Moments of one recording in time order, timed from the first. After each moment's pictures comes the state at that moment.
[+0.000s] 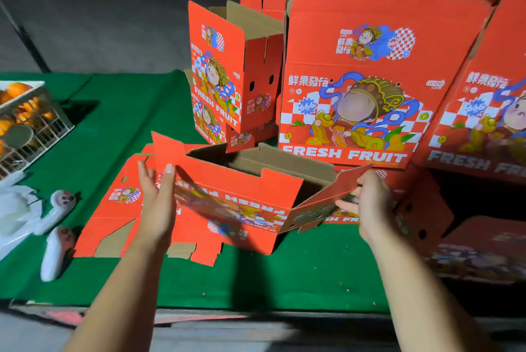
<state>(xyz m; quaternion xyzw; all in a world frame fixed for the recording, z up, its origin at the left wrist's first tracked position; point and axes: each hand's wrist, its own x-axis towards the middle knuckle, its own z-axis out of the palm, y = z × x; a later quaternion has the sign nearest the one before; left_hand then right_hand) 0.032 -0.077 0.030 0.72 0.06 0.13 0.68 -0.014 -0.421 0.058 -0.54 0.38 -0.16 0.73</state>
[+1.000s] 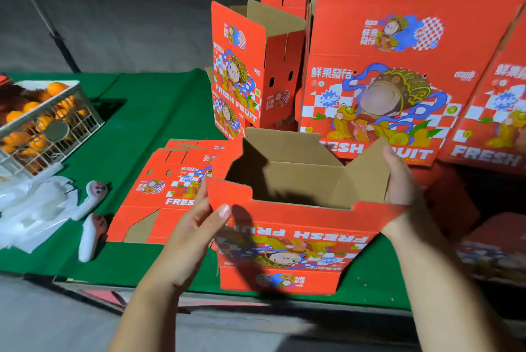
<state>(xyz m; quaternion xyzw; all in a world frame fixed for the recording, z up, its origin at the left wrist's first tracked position) -0.063 -0.081 0.049 0.71 -0.13 -0.07 0.68 -0.030 -0.424 0.062 -0.54 0.20 -0.18 0.80</state>
